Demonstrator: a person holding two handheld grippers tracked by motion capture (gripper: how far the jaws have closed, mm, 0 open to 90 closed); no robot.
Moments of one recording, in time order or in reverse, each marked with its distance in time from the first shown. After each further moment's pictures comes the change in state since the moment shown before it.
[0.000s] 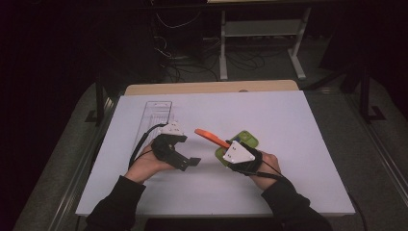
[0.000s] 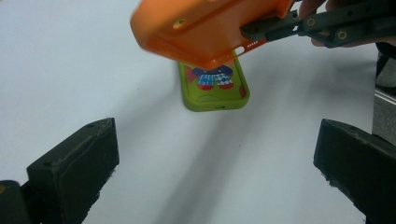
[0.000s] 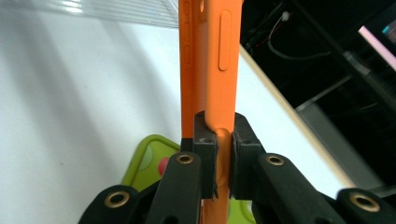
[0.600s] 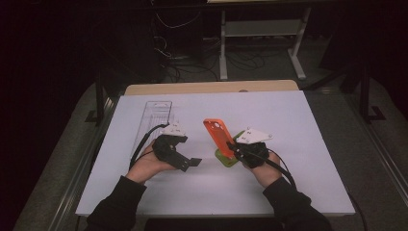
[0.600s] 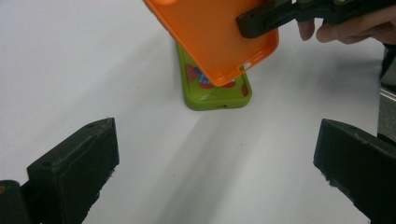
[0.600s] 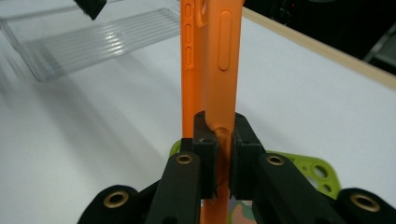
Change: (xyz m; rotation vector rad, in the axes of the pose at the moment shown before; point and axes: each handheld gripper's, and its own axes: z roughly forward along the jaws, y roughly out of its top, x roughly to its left) left arm -0.003 0.000 0.004 0.001 0.016 -0.023; right arm -0.028 -0.013 0.007 0.018 0.195 0.463
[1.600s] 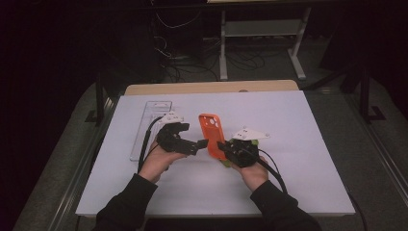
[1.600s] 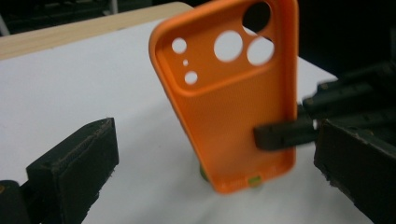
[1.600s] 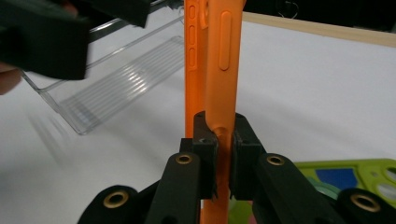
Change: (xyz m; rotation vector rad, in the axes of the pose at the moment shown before) left arm 0.004 0.021 0.005 -0.251 0.105 -0.203; right arm 0.022 0.009 0.013 -0.071 0.054 0.200
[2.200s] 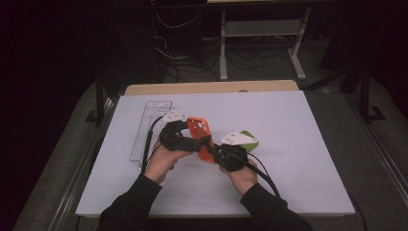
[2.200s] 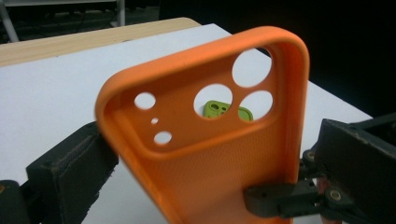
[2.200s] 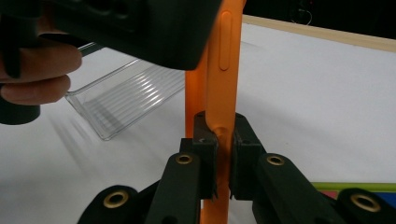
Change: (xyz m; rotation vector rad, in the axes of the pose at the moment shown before) left arm -0.002 0.000 0.007 -0.045 0.005 -0.028; right arm 0.025 -0.001 0.012 -0.019 0.030 -0.038
